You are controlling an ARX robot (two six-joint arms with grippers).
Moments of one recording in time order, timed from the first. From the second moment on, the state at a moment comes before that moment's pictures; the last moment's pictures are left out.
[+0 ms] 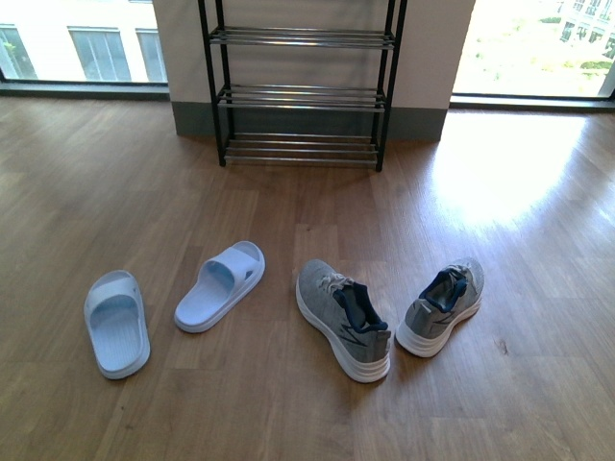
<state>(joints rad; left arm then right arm) 0.00 0.02 0.01 0.00 0.00 0.00 0.00 0.00 0.02 0.00 0.00 0.00</state>
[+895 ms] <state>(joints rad) 0.00 0.02 0.01 0.00 0.00 0.00 0.00 0.00 0.02 0.00 0.00 0.00</state>
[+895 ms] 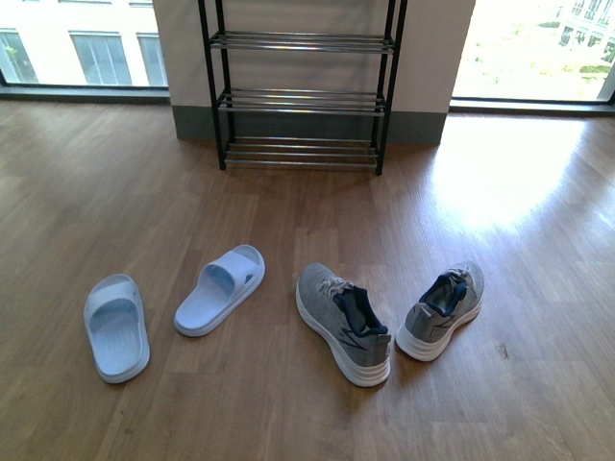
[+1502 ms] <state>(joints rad) 0.00 0.02 0.01 0.00 0.00 0.00 0.00 0.00 0.02 0.00 0.00 0.00</state>
